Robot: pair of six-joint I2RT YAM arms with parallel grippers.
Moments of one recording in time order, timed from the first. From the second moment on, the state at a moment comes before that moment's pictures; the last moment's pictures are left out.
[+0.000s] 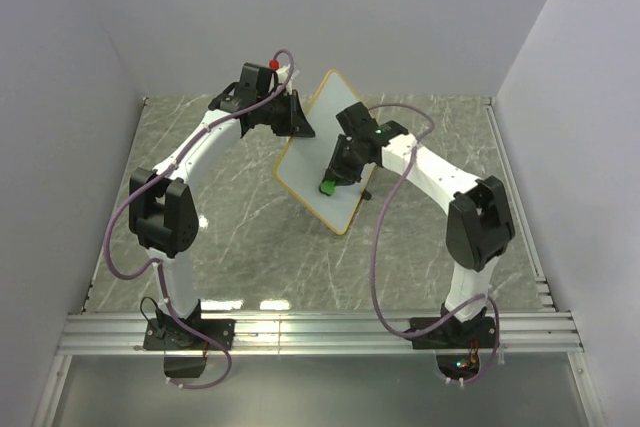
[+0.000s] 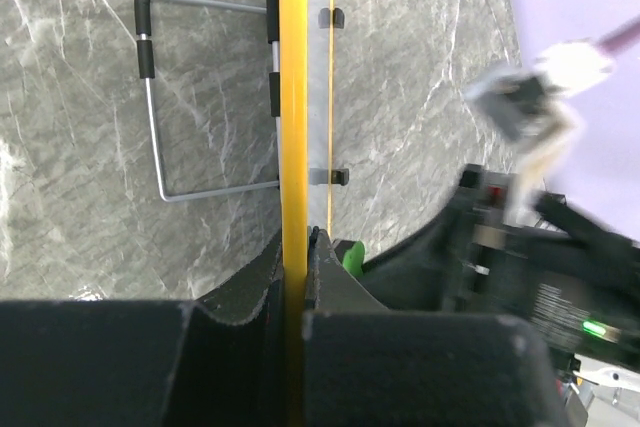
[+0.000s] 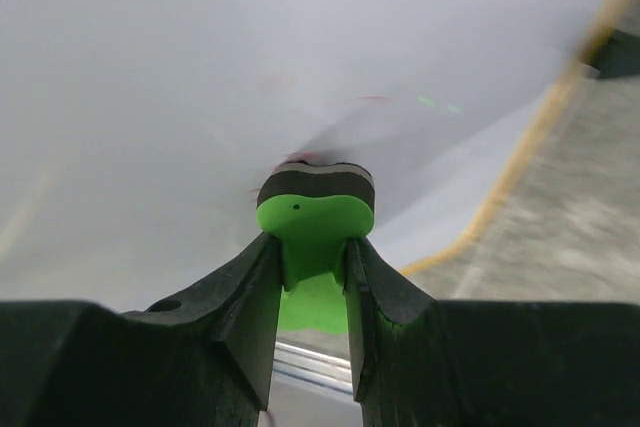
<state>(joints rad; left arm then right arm) -0.39 1.92 1.76 -0.55 0.51 -0.41 0.58 1.87 1.58 -0.83 -0.10 0.91</state>
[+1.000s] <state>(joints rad) -0.37 1.93 1.77 -0.56 0.50 -0.45 0.40 1.75 1.07 0.01 -0.27 1.03</state>
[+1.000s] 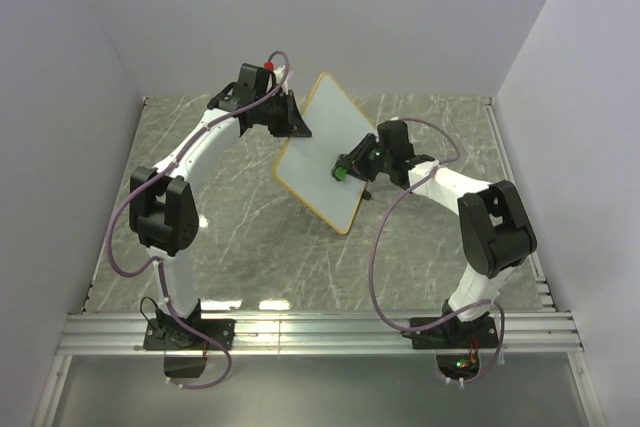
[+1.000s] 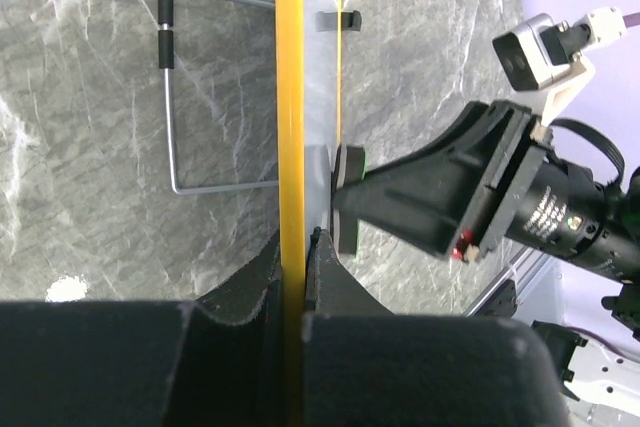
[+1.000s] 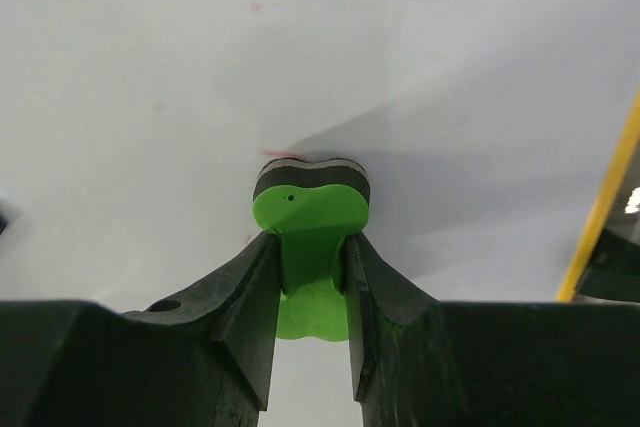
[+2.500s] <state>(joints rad) -0.37 1.93 1.77 -0.58 0.48 -0.47 0.51 1.80 1.43 -0.40 -0.10 0.96</state>
